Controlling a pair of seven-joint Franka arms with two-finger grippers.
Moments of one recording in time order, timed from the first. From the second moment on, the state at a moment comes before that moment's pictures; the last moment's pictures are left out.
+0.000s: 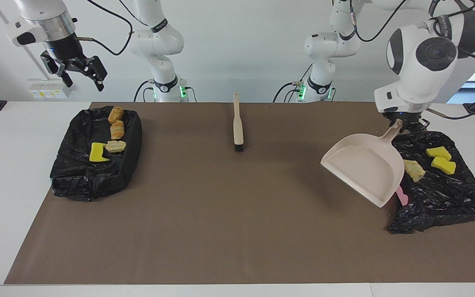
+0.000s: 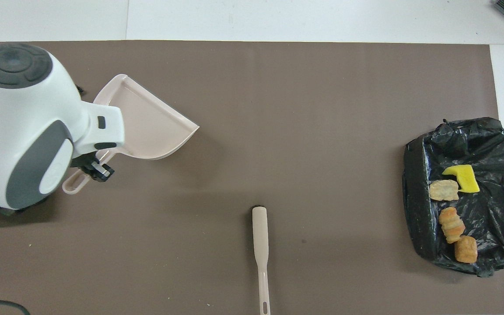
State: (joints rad) left arm -0.25 0.12 -0.11 -1.67 0.18 1.53 0.26; right arm 0.01 -0.13 -0.11 -1.60 -0.06 1.49 0.04
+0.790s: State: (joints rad) left arm -0.55 0.47 -0.11 -1.48 0.04 1.81 -0.43; right arm 0.01 -0.13 -0.08 -1.60 -0.06 1.48 0.04
